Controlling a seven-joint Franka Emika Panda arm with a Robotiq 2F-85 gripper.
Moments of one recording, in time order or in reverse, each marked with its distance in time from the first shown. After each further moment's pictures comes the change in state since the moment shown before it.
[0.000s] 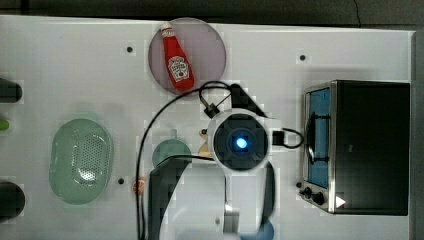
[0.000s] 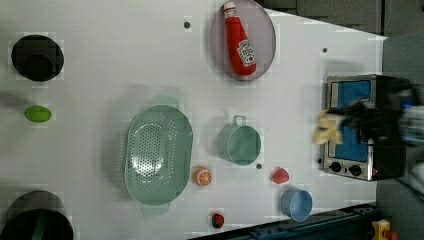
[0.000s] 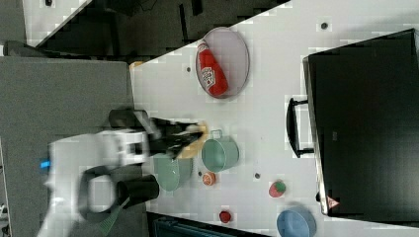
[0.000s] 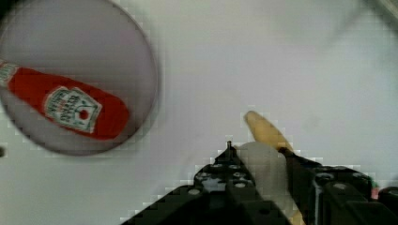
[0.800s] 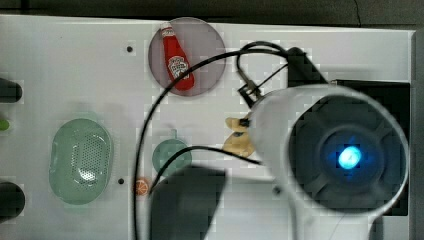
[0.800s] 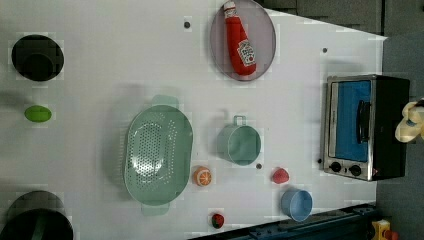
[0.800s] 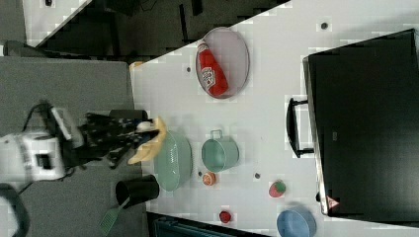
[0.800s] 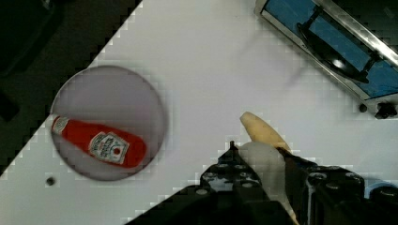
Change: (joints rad) arm 0.017 -0.007 -0.105 0.397 -0.049 -0.378 -0.014
